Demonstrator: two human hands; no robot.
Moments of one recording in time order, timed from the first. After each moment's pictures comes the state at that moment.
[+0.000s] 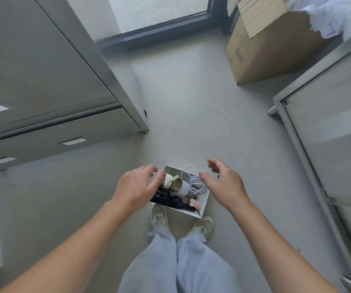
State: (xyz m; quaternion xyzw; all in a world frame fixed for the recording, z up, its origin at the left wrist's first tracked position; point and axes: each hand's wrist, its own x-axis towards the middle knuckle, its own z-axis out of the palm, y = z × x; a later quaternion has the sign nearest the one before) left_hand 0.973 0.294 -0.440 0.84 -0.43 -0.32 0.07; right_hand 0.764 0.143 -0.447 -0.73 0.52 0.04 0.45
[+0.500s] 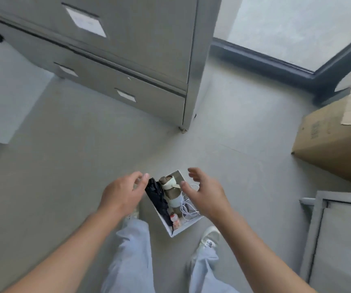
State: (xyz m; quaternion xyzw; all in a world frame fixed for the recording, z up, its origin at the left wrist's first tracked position) left_hand 0.906 0.361 -0.469 0.95 -0.06 -0.25 0.19; right_hand 0.847 0.121 -0.462 -0.85 0.21 0.22 0.44
